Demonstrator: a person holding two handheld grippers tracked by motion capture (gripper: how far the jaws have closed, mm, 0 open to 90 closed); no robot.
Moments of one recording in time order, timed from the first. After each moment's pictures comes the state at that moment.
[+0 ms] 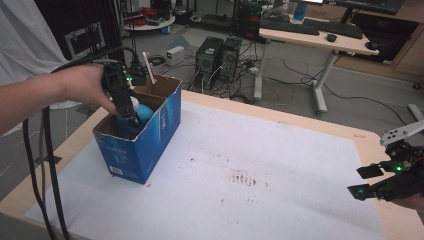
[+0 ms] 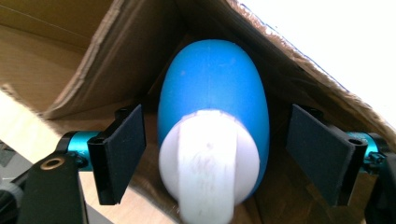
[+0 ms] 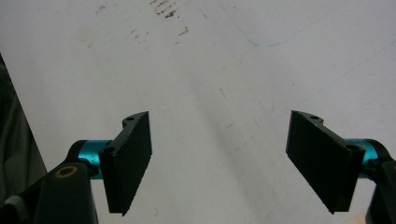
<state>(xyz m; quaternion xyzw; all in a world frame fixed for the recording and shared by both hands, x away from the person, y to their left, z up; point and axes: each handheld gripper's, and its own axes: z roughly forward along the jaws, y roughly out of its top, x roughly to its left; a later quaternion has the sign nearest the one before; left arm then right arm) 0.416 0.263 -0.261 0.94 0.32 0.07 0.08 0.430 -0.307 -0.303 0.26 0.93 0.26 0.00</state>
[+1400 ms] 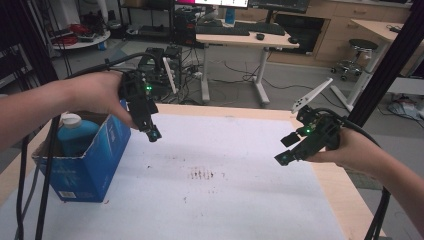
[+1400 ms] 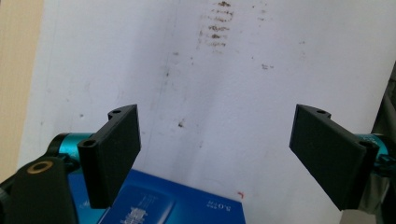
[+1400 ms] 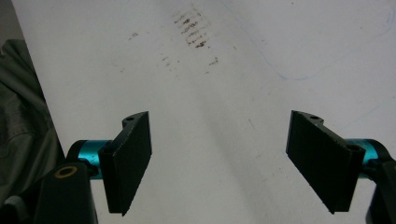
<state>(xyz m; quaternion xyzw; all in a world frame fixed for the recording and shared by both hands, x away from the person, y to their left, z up) 0.423 0.099 -0.235 0.98 0.13 0.05 0.13 0.414 -0.273 -0.287 0.24 0.93 0.28 0.00</state>
